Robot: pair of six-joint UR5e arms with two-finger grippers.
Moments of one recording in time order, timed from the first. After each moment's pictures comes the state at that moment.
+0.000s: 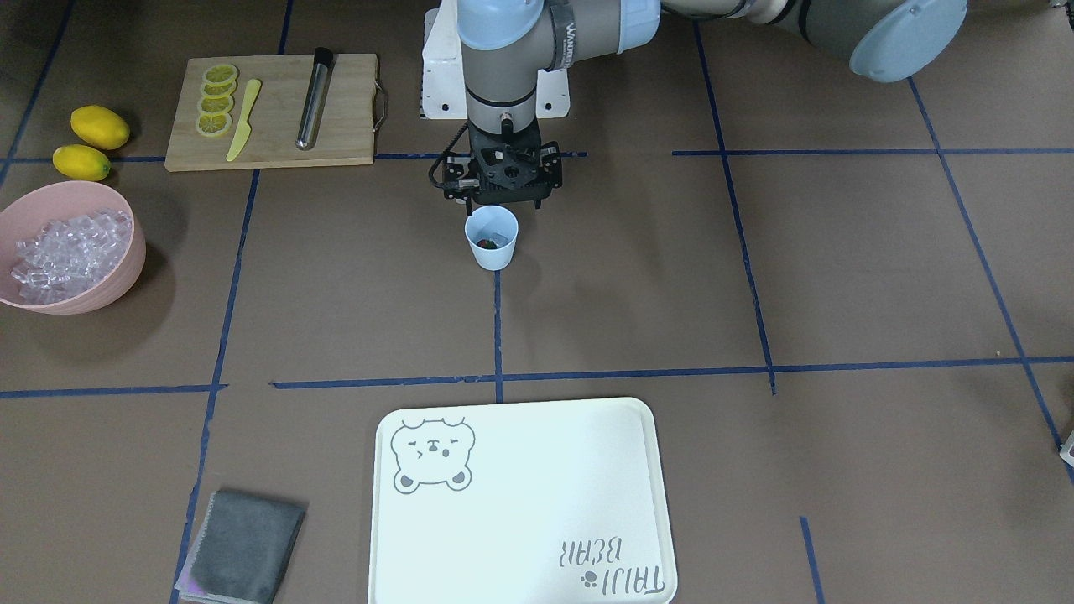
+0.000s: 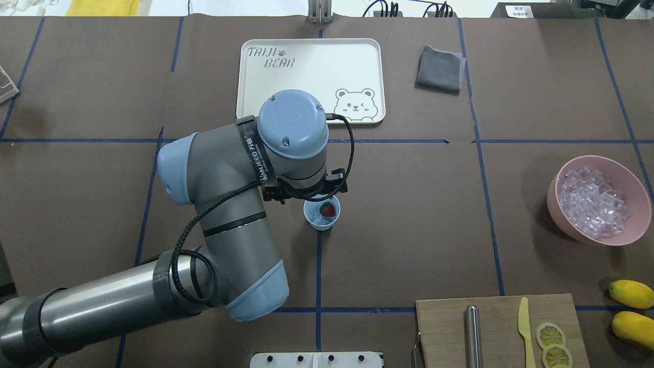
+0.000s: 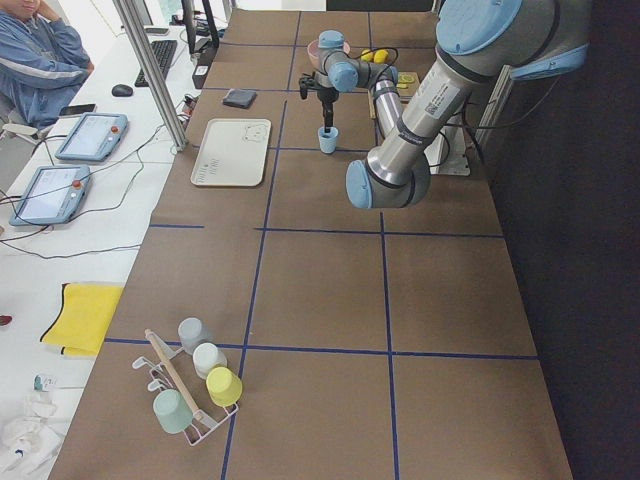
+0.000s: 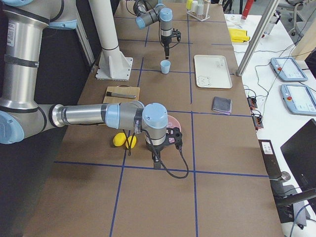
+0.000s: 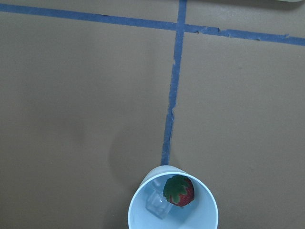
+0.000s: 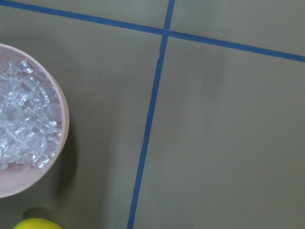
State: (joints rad) left arm -0.51 -2.41 -1.70 -1.36 -1.87 -1.30; right arm 1.64 -1.80 1.91 -1.75 2.31 -0.26
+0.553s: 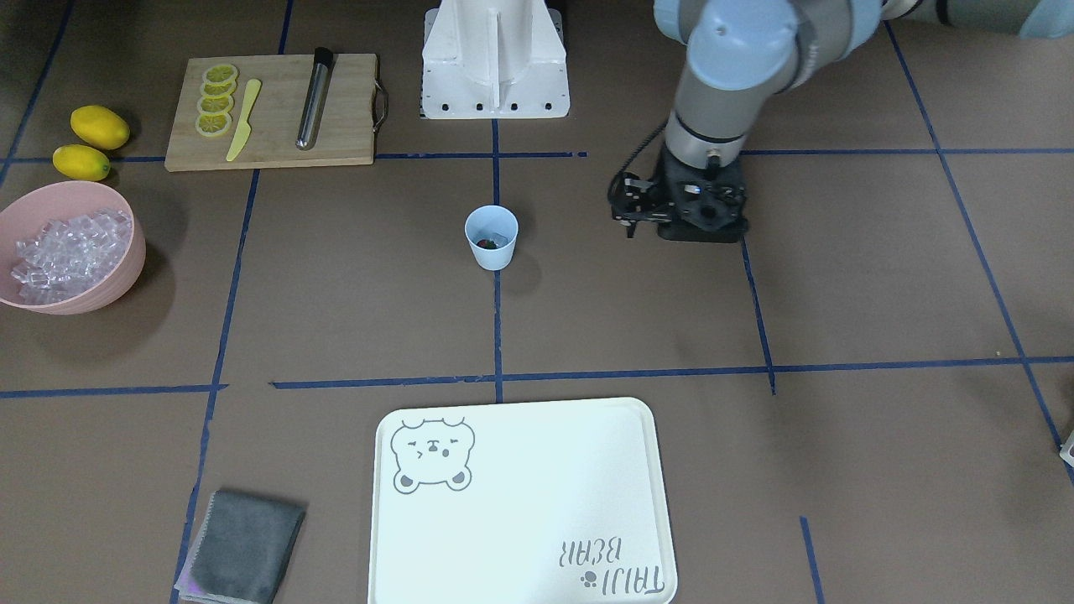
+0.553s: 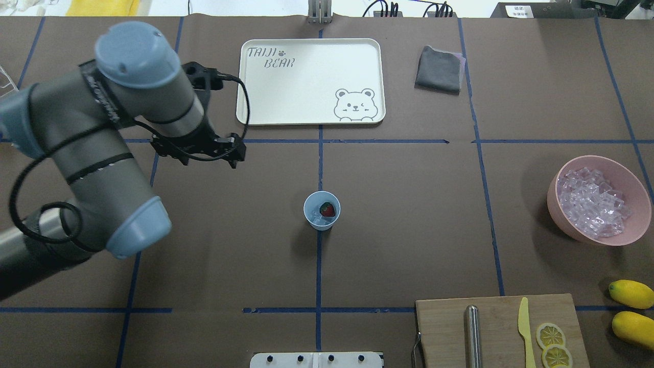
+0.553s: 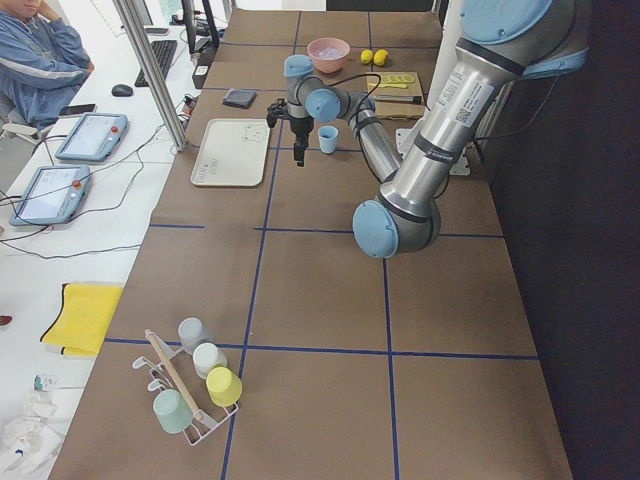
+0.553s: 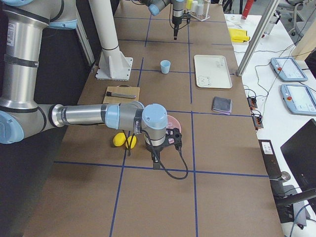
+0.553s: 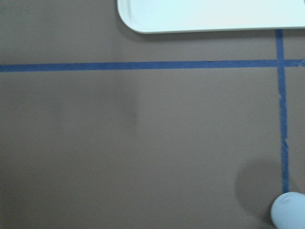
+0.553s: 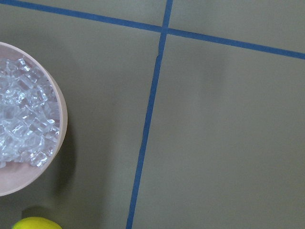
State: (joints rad) left arm -0.81 -2.08 -1.89 -1.36 -2.09 -0.79; right arm 1.64 -1.80 1.91 -1.75 2.31 -0.26
